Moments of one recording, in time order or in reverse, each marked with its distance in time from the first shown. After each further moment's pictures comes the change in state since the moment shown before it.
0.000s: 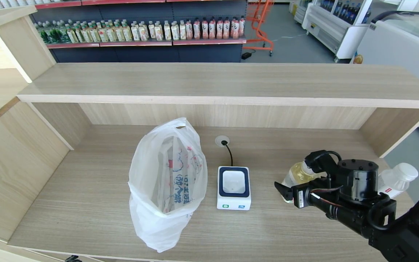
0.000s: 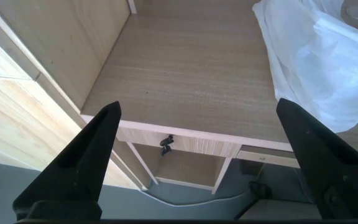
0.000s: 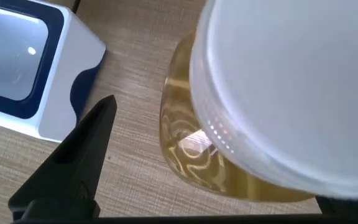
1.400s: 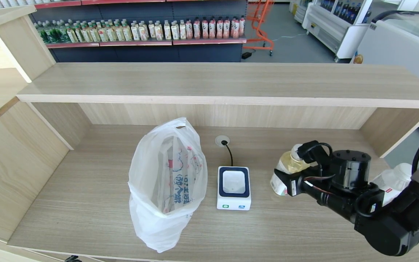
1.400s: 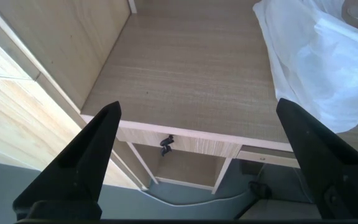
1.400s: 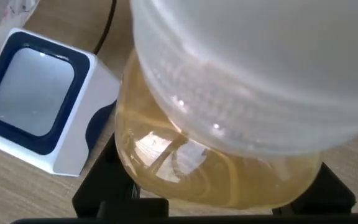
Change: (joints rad) left arm 0.000 0.000 0.000 0.000 0.000 0.000; right arm -0.018 0.044 -0.099 -0.045 0.073 -0.079
